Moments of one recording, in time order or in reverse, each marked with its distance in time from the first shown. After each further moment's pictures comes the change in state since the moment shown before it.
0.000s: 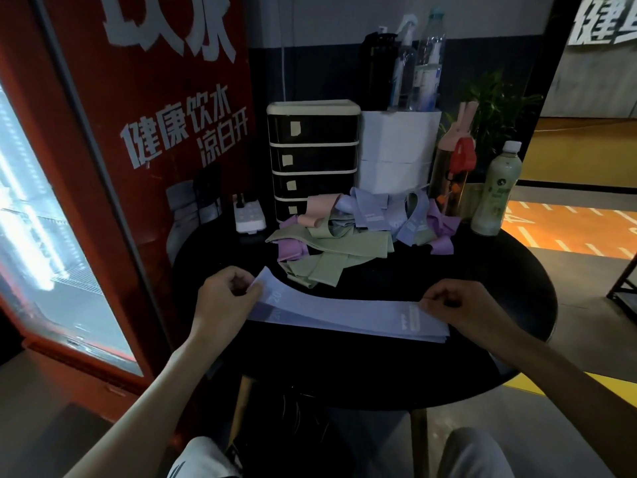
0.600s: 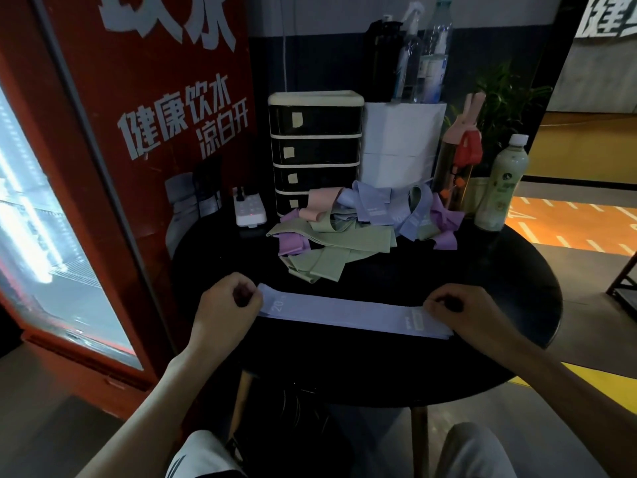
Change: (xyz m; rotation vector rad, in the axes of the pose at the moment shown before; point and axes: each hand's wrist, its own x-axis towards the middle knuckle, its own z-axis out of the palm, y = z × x) left_hand -0.014 -0.014 0.002 0.158 -0.036 0.046; right_hand -0.005 0.015 0.007 -0.143 0.023 -0.009
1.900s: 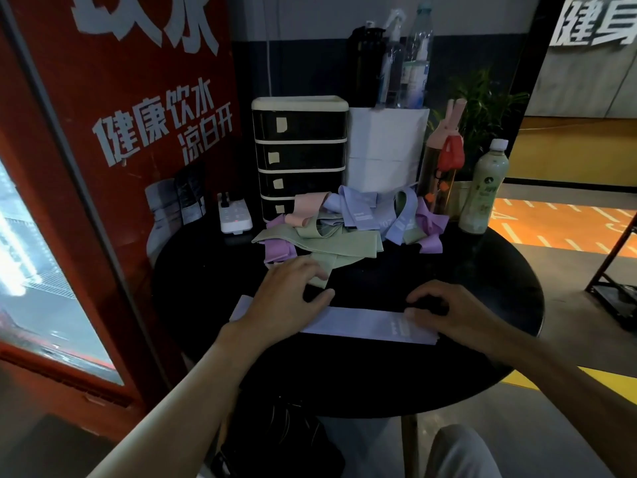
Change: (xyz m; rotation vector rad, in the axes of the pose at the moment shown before) left_hand 0.025 0.070 0.056 0.172 -0.347 0.459; right_hand 0.012 -0.002 -0.014 0.007 -0.186 -0.061
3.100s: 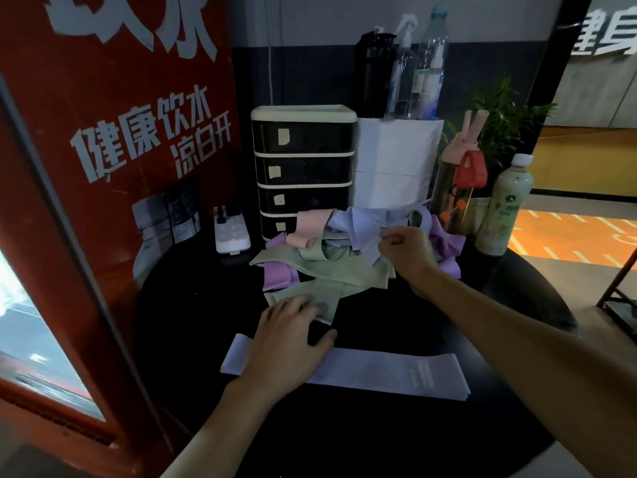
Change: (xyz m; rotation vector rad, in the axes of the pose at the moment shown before) left_hand 0.009 -0.023 0.029 0.161 -0.075 -0.197; right_hand 0.174 -0.031 0.017 0.206 0.477 0.193
